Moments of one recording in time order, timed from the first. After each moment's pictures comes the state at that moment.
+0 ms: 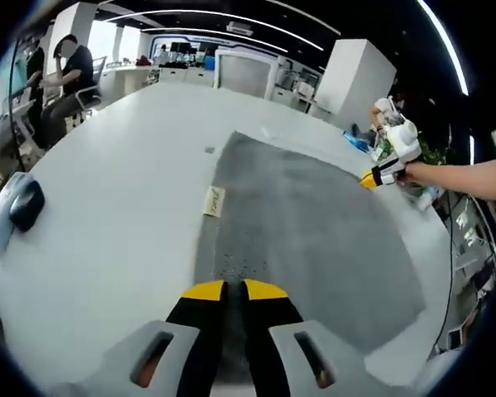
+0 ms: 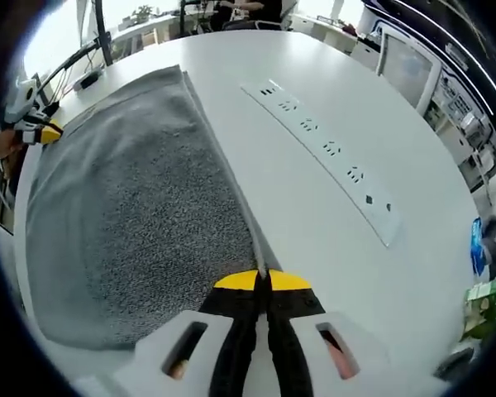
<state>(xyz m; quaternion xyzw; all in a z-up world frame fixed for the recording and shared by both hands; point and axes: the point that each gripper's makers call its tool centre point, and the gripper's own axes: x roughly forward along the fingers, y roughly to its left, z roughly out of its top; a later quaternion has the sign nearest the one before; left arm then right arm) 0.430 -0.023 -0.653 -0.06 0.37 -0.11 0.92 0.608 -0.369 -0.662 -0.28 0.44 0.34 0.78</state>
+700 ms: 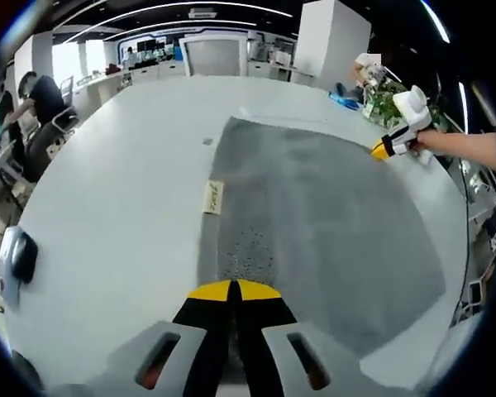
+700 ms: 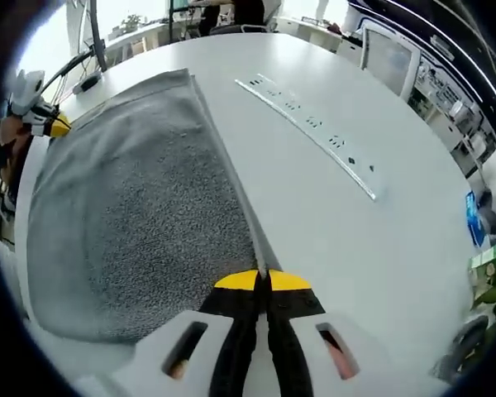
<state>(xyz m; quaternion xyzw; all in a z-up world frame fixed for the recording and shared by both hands) 0.439 -0.041 -0.653 0.02 0.42 -0.13 0.90 0.586 -0.404 -0.661 -0.24 0.43 0.33 0.80</state>
